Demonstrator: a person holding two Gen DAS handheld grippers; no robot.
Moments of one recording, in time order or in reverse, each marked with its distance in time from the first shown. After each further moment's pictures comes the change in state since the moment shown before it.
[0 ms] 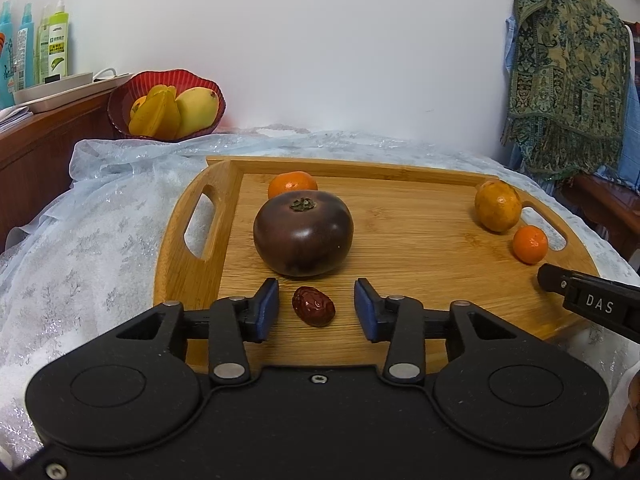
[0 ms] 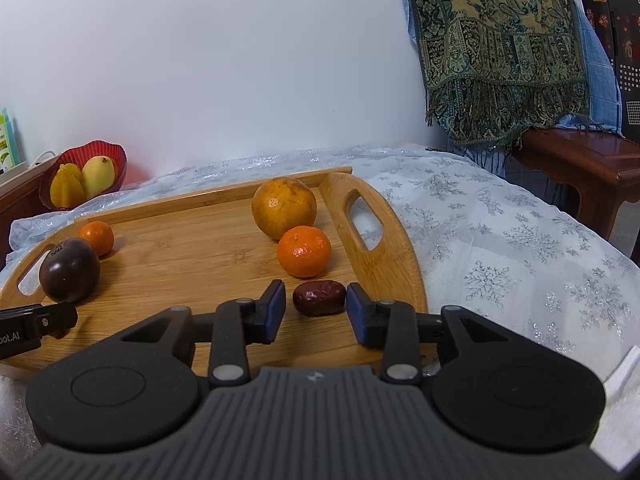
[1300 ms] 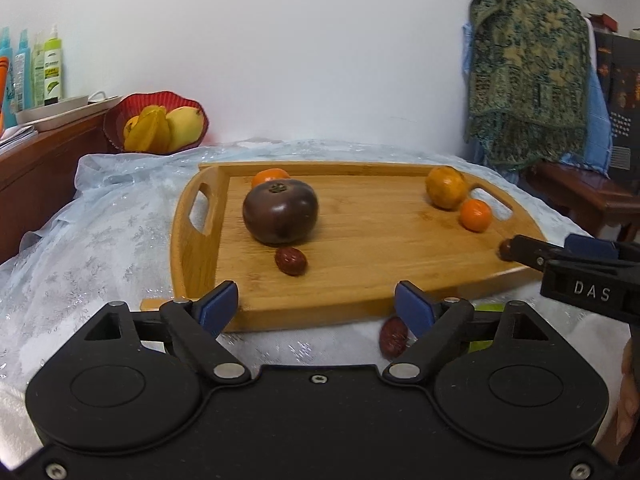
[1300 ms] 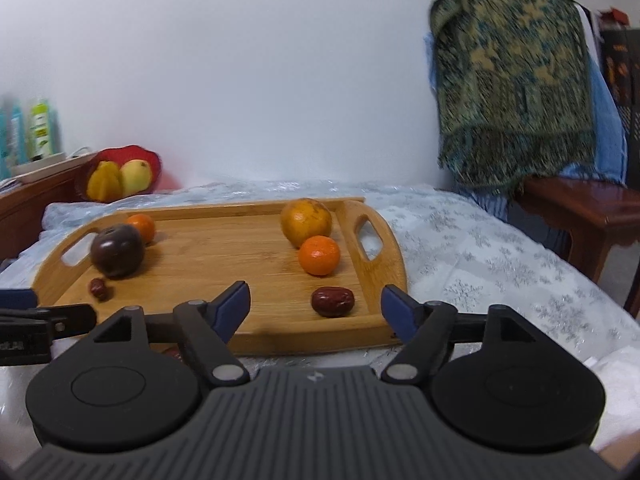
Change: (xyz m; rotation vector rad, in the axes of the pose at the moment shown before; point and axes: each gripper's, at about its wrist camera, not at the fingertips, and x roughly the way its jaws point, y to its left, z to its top) left arm -0.071 -0.009 -0.033 0.071 -0.051 -0.067; right arm -0.069 0.005 -0.018 -0.144 -0.120 0.064
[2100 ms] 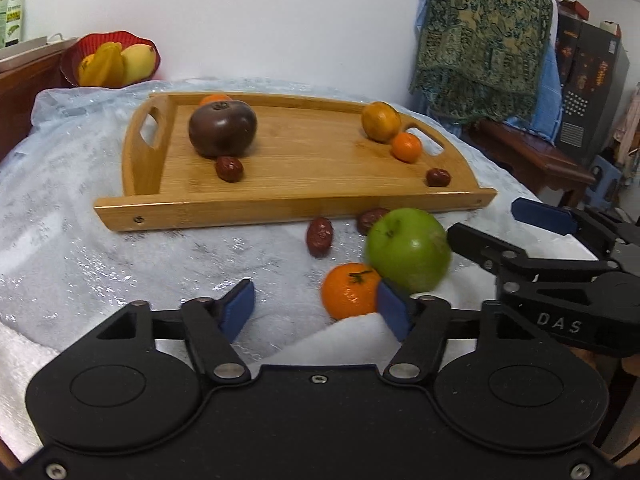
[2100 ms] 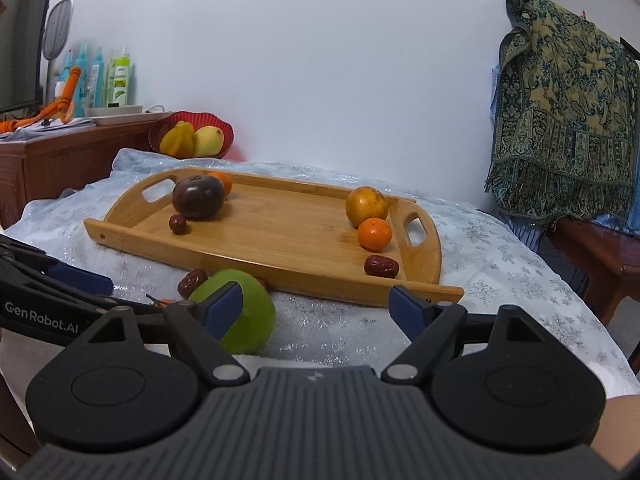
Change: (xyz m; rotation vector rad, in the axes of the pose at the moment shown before) left arm -0.029 -0.006 -0.031 -0.028 0.172 -0.187; right arm -0.048 0.019 -0.022 -0.183 0.024 0.113
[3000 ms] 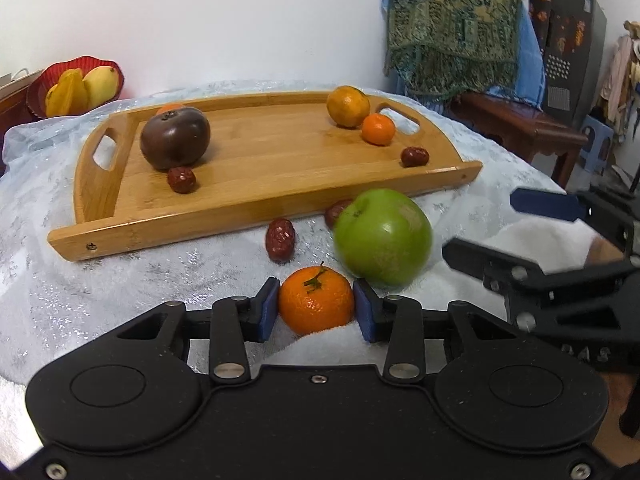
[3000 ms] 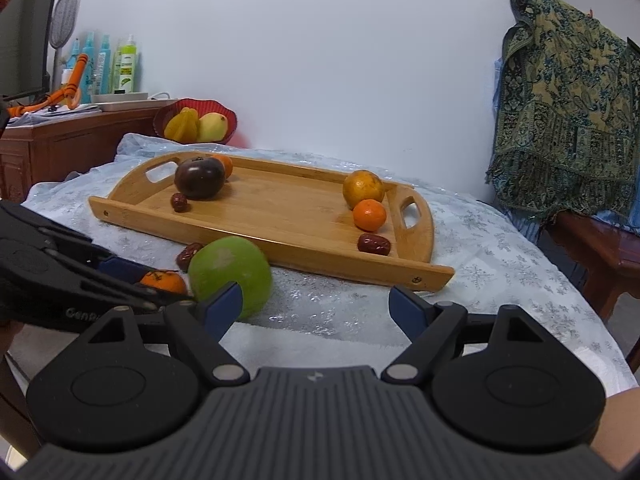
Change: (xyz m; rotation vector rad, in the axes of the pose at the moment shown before) left arm 0.023 -0.030 0.000 0.125 0.001 0.018; right arm -0.008 -0.008 -0.011 -0.017 0.021 0.041
